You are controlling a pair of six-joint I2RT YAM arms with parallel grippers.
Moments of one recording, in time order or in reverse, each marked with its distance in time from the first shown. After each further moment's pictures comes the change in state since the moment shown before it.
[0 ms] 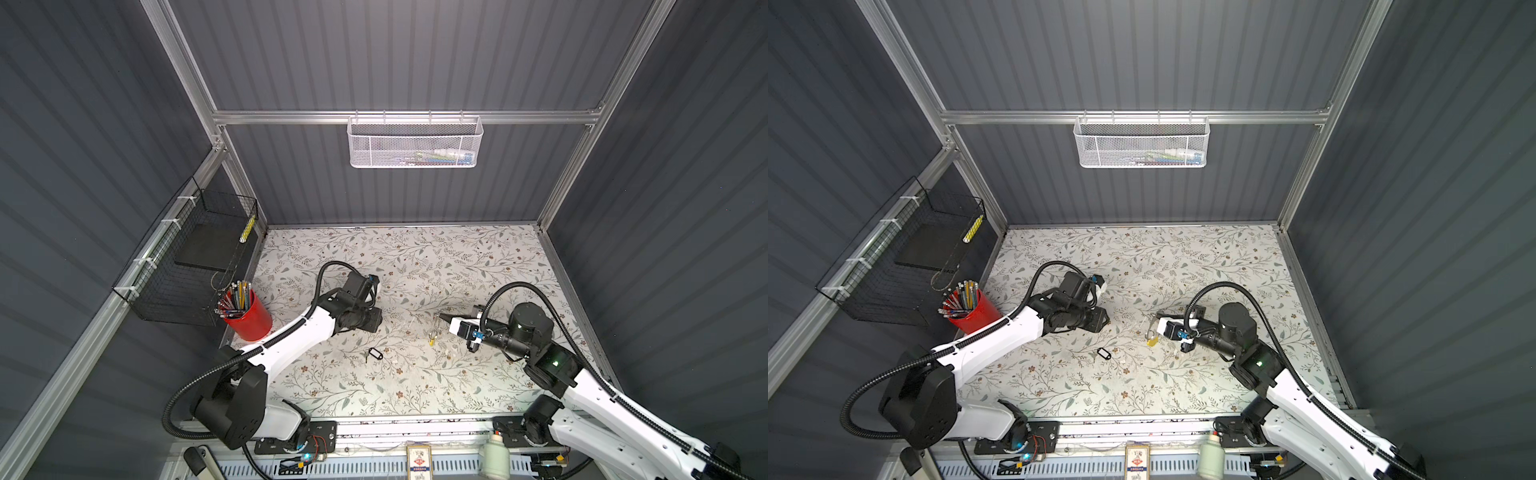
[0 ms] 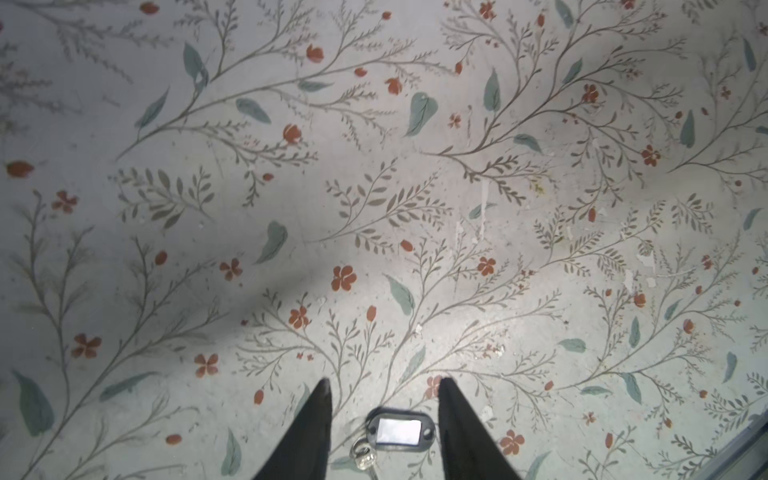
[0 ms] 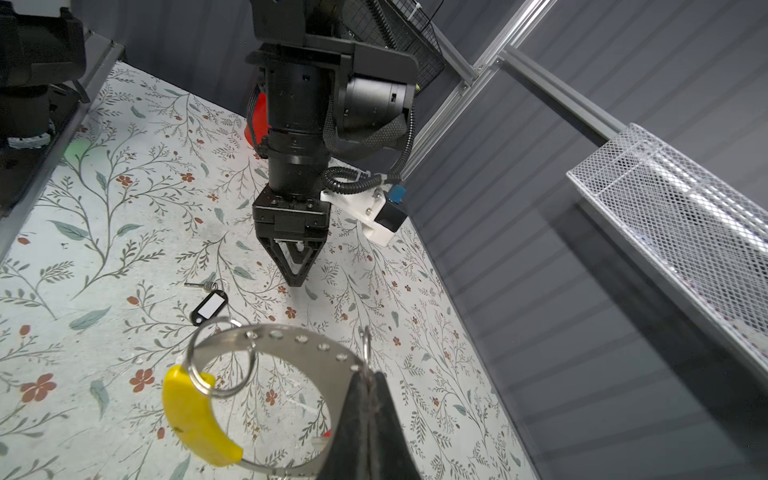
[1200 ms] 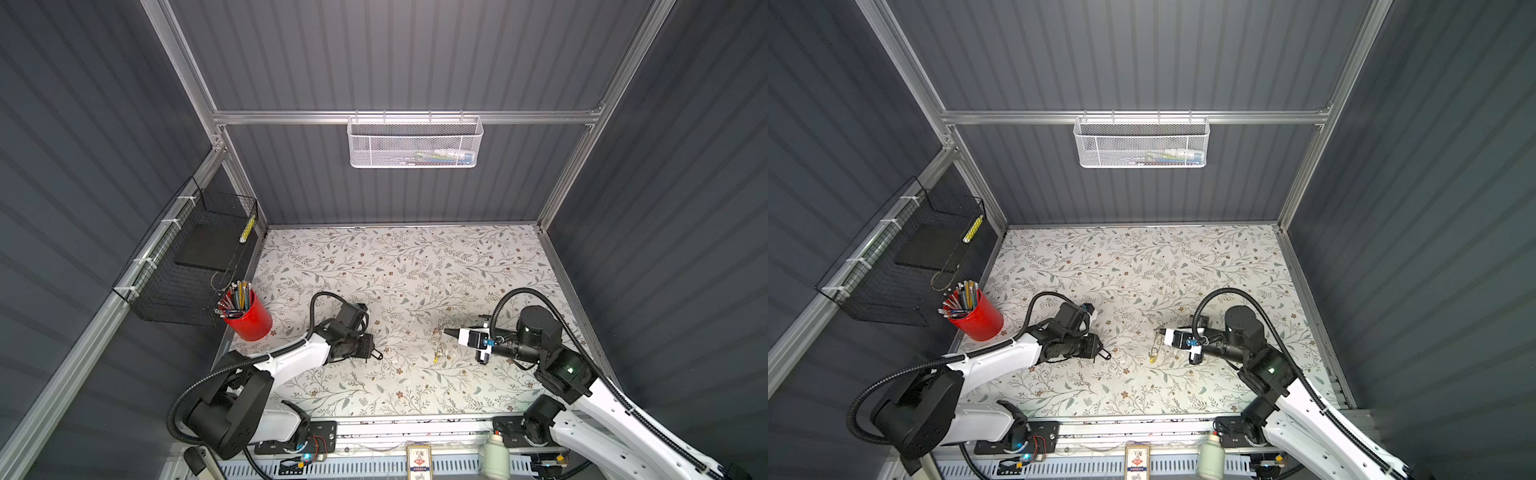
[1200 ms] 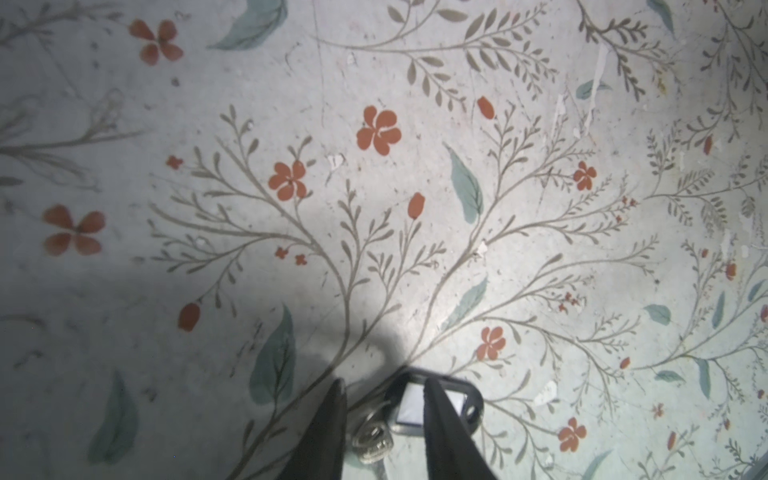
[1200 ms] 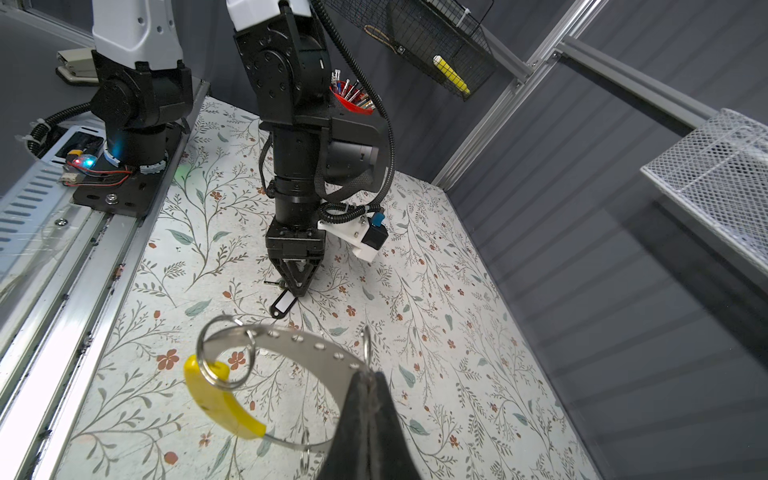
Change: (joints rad) left arm 0.000 -0.063 -0.344 0.262 0.070 -0.146; right arm -0.018 -0.076 0.033 -0.198 -0.131 0.037
